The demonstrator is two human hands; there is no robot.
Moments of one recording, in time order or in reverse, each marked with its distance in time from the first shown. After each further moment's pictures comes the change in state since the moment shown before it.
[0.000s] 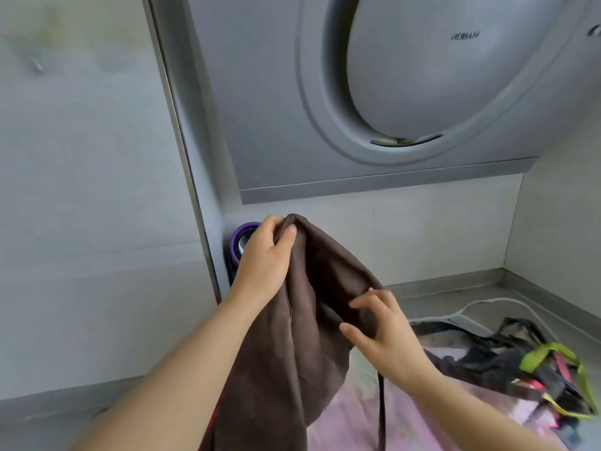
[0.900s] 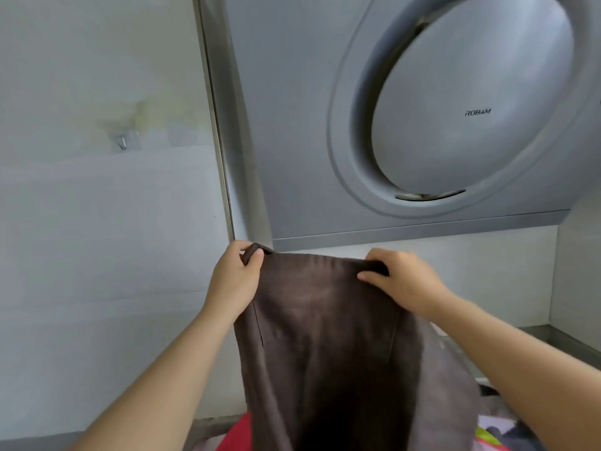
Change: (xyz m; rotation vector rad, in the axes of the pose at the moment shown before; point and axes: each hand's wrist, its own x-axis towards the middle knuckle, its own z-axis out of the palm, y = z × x) left_hand 0.029 0.013 -0.080 0.191 0.254 -0.135; right_hand 0.125 -0.078 -0.064 -0.367 -0.057 -0.174
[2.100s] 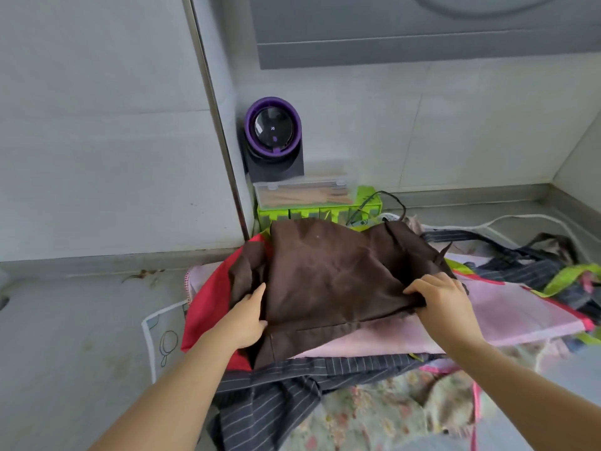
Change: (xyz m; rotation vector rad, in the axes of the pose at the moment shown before) left_hand -0.180 -0.249 0.064 0.560 -0.940 -0.395; right_hand -0.224 0.114 0.169 -0.260 -0.053 0.088
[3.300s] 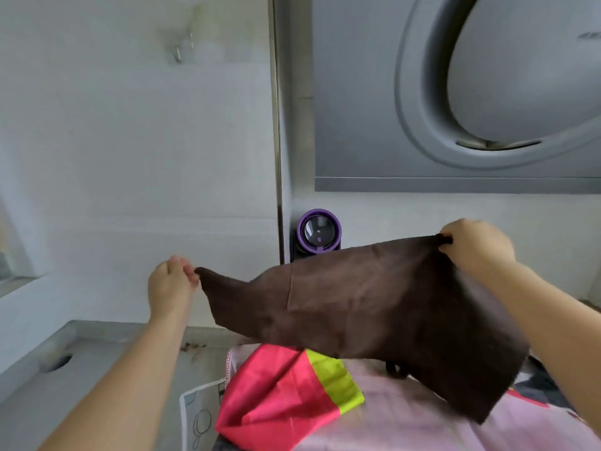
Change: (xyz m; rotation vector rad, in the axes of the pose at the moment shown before) left_hand -0.080 -0.013 -0.204 -1.151 1.150 -0.028; right_hand 0.194 -0.060 -0.174 -0.097 -0.115 0.183
